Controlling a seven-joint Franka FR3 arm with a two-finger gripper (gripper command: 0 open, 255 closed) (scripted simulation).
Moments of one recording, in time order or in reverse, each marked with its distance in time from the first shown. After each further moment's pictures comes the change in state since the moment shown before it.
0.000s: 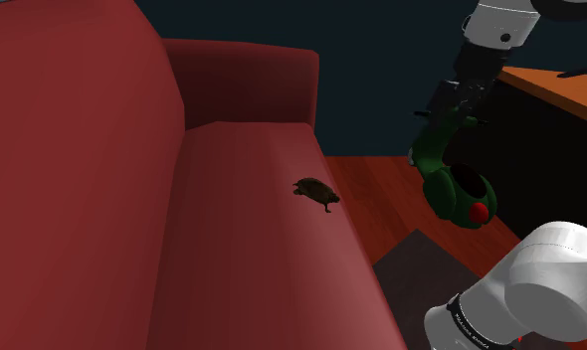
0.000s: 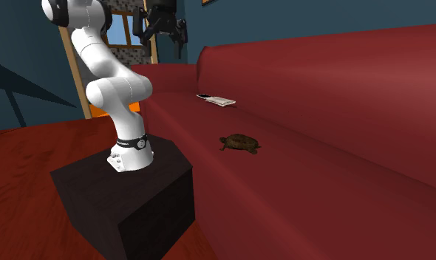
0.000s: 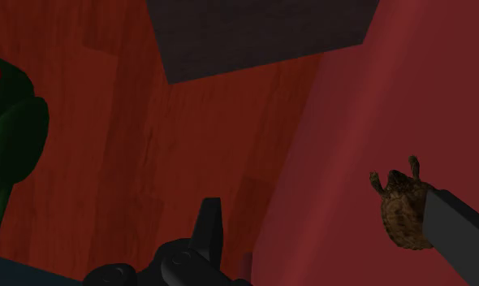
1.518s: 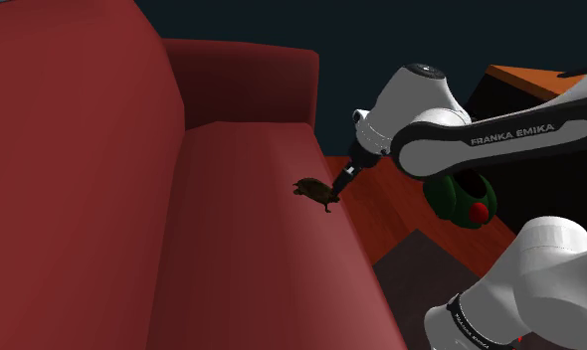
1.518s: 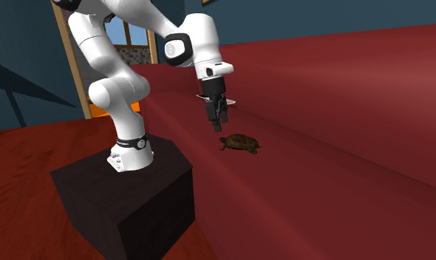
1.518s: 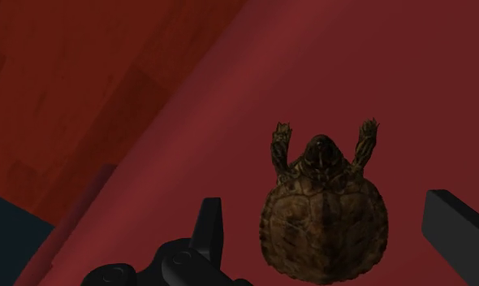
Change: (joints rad) arm 0.204 0.302 0.012 -0.442 0.042 0.989 -0.177
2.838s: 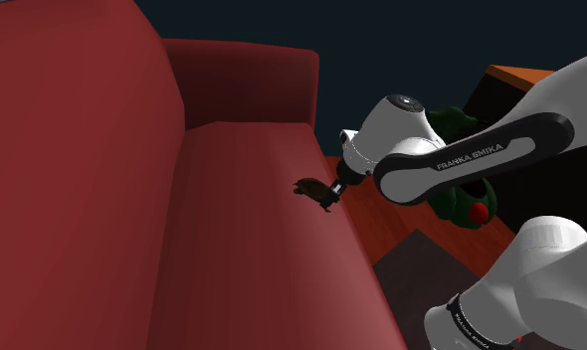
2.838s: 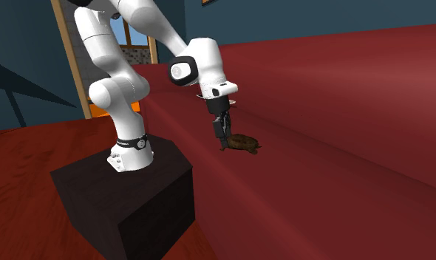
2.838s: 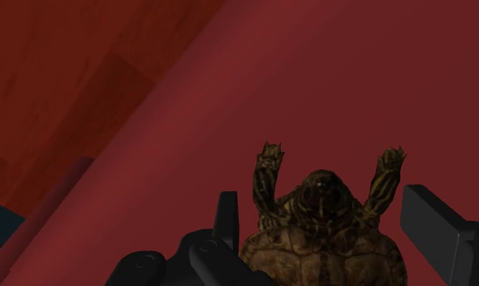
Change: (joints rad) arm 0.021 0.162 0.001 -0.046 0.001 0.239 -0.016
